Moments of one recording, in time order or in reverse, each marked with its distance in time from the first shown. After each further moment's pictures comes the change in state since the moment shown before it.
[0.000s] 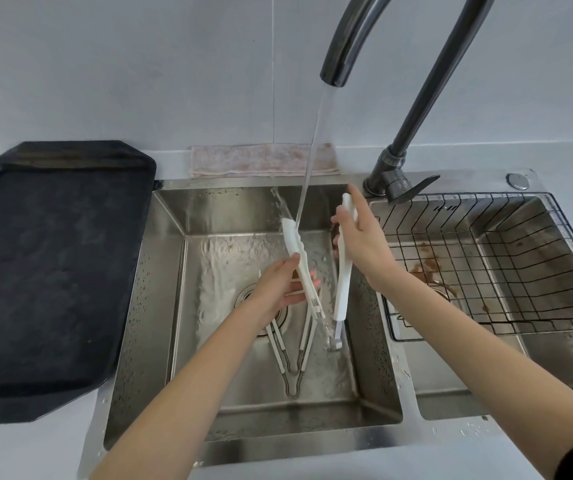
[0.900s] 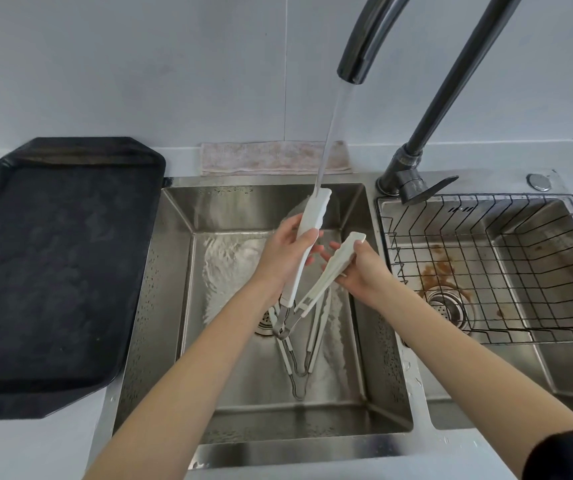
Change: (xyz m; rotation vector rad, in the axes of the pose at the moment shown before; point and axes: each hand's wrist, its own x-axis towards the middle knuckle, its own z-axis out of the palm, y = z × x) left_hand -0.005 0.031 0.002 0.108 0.007 0.350; right_hand 0.024 0.059 0.025 0.854 -0.021 0.600
